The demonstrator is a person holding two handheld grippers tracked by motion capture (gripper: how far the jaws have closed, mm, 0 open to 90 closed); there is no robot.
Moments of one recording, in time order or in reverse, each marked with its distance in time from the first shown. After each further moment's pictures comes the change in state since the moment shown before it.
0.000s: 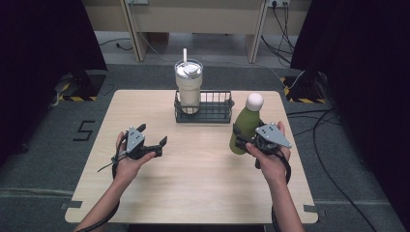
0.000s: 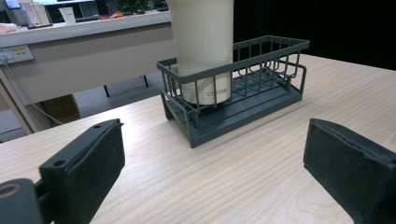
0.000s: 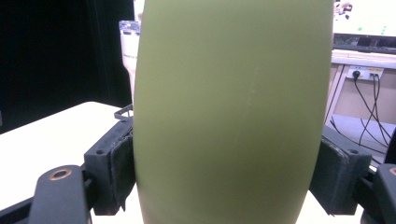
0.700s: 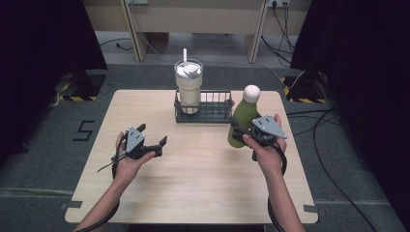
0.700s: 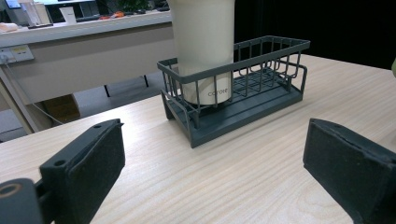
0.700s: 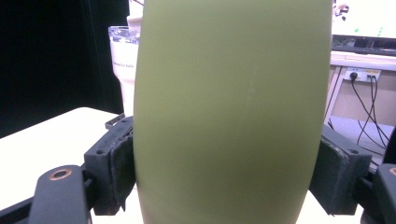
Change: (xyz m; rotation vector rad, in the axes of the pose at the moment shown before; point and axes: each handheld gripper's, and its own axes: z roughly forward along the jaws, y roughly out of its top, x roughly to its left) left arm 0.000 0.000 0.000 0.000 0.000 0.000; right arm -0.002 0.009 0.022 -0.002 -0.014 0.001
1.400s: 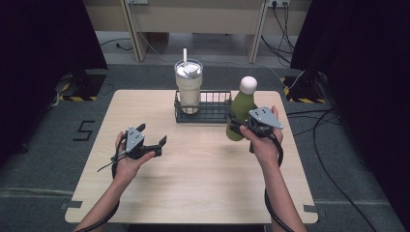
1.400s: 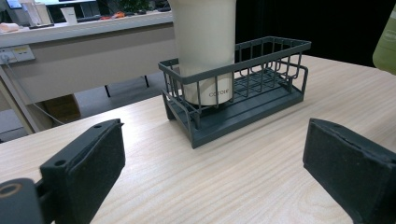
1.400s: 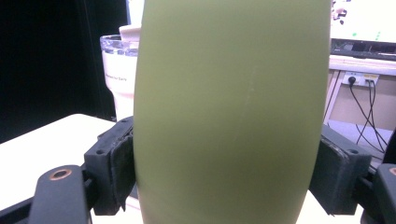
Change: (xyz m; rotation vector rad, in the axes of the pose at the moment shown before) left arm 0.001 0.000 0.000 -0.003 0.003 -0.003; right arm -0.001 0.014 0.020 -0.006 -0.009 -0.004
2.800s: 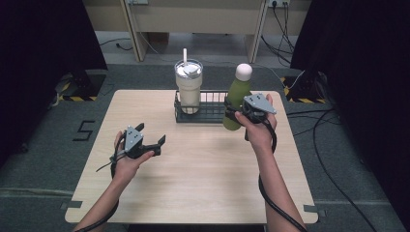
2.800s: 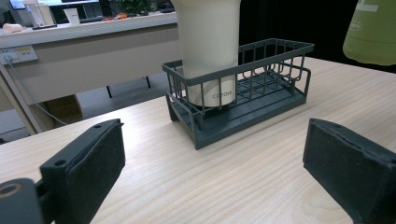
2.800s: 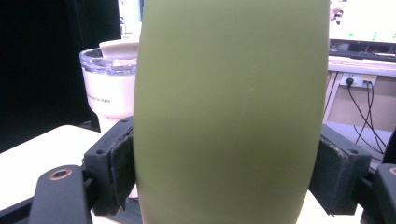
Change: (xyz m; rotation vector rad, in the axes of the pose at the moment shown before) left arm 0.003 0.001 -0.001 -0.004 0.006 -0.004; right arm -0.002 0.018 0.036 0.002 -0.021 0.010
